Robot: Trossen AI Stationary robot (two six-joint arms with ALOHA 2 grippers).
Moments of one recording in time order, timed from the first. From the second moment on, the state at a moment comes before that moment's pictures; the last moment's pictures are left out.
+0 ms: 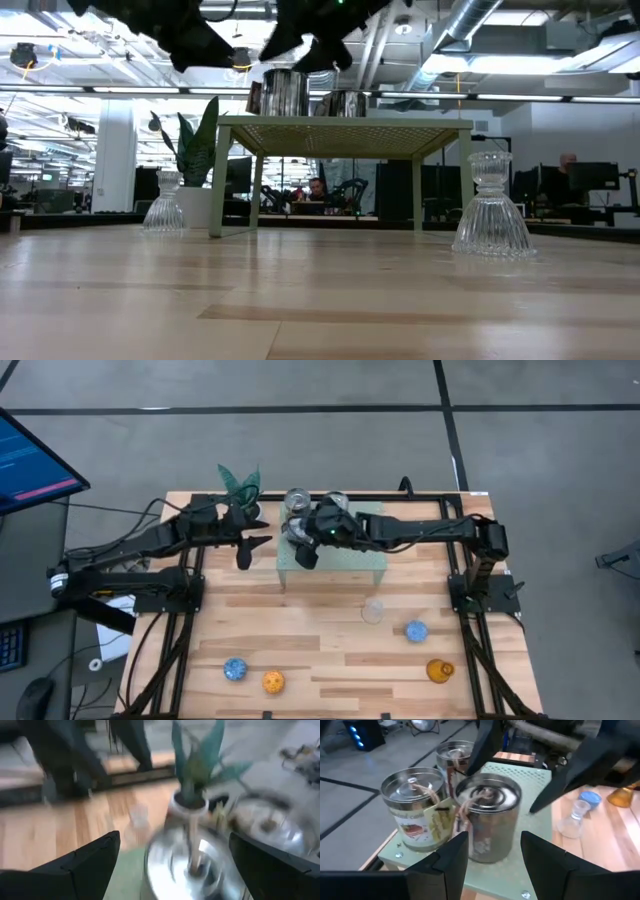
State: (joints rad) left arm 0.35 0.77 0.71 -0.25 0.07 0.06; right arm -0.09 1.83 1.58 -0.22 0.31 0.05
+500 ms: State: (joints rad) left arm 0.39 0.82 0.62 -0.08 0.08 -0.01; right arm -0.09 1.87 1.57 -0.22 0.31 0.06
